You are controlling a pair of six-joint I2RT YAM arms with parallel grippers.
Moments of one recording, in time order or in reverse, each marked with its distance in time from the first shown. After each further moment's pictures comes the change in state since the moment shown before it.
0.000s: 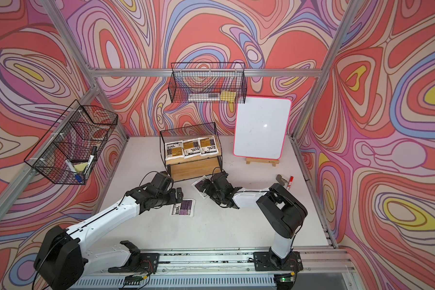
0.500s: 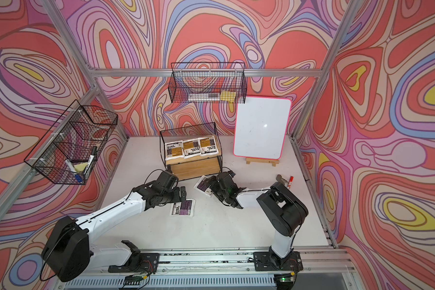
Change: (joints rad) left arm -0.023 0.084 0.041 0.035 -0.018 0.014; right arm -0.046 0.017 -0.069 0.162 0.014 0.089
